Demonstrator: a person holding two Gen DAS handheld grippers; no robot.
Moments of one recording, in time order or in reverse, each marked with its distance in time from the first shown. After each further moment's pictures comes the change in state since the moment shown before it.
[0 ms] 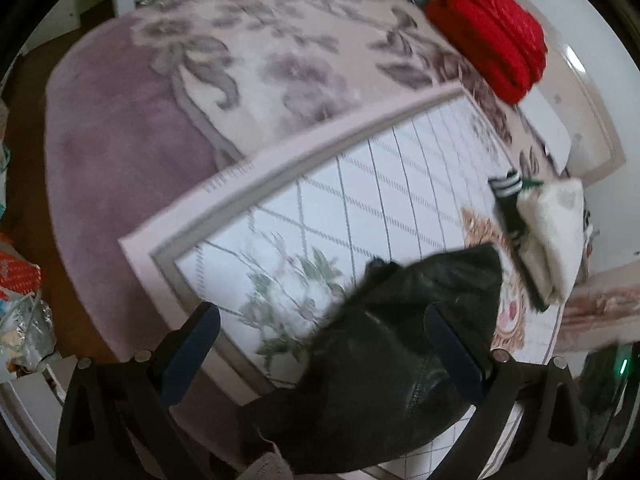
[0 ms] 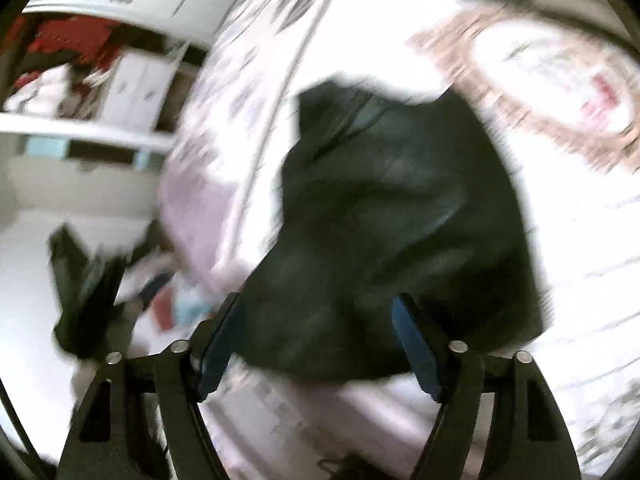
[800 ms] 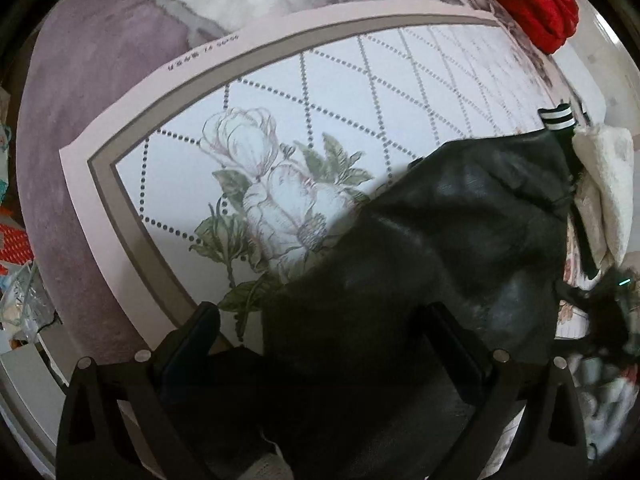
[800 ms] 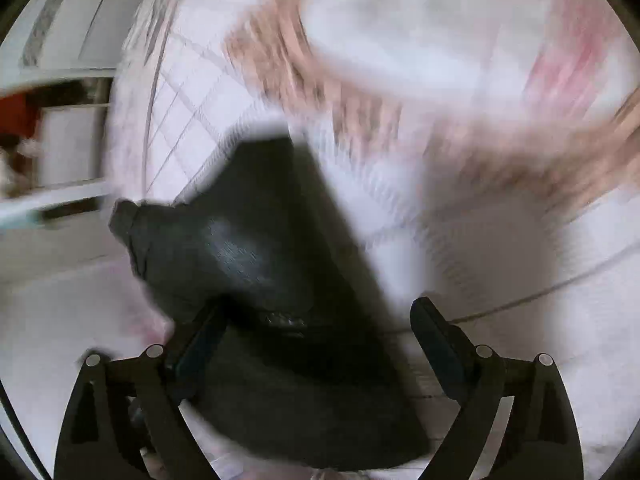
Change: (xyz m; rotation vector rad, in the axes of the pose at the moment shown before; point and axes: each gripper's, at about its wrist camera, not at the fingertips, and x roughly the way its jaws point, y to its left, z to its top) left arm 0.083 -0.003 -0.045 -0.009 0.141 0.089; right arm 0.086 -0.162 0.054 0.331 0.284 0.356
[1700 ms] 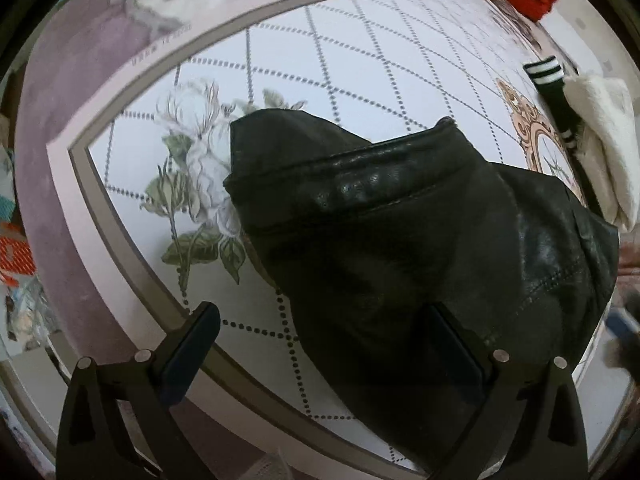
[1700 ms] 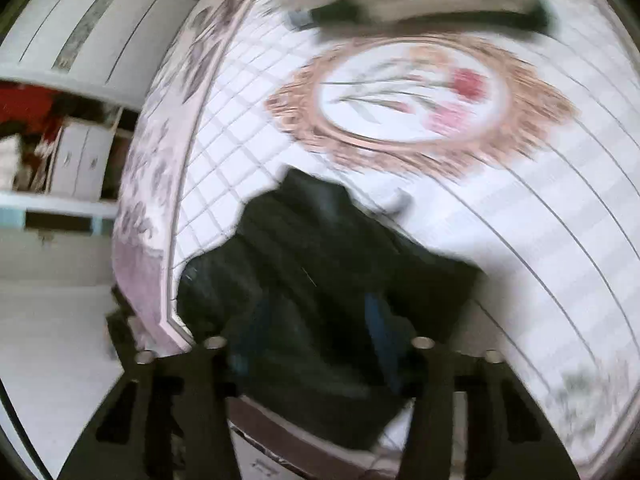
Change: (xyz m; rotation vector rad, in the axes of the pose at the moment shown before) left arm 0.023 -0.032 -0.027 0.058 0.023 0.046; right arm -0.095 0.076 -0.094 -0.238 -0.326 -0.380
